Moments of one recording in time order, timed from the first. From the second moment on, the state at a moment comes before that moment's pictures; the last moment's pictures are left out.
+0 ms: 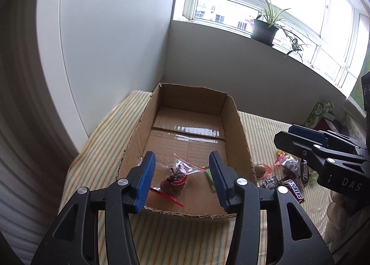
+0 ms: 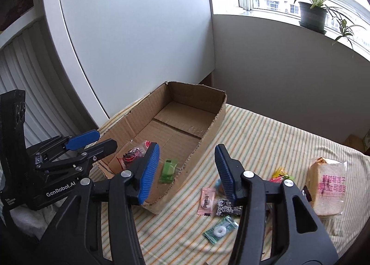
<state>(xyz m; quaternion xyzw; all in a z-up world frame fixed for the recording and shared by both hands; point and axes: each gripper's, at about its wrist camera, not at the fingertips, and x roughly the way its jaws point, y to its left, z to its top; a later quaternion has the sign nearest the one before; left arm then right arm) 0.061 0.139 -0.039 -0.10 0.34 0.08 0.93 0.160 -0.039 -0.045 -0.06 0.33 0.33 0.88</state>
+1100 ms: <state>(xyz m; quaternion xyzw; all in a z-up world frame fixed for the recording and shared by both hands) 0.056 0.013 -0.062 -0.01 0.38 -0.02 0.92 0.172 -0.152 -0.137 0.00 0.46 0.30 0.83</state>
